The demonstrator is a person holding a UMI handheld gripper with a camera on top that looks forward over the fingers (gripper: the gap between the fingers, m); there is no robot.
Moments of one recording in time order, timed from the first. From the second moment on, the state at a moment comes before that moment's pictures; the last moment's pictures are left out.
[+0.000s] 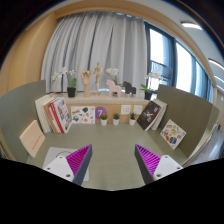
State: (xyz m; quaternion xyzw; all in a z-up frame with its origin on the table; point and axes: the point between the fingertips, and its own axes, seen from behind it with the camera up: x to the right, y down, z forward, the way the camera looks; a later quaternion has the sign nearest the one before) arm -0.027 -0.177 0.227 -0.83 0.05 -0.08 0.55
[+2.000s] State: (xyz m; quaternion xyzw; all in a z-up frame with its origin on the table) arm 0.268 0.026 0.035 -0.93 0.07 -0.06 0.34
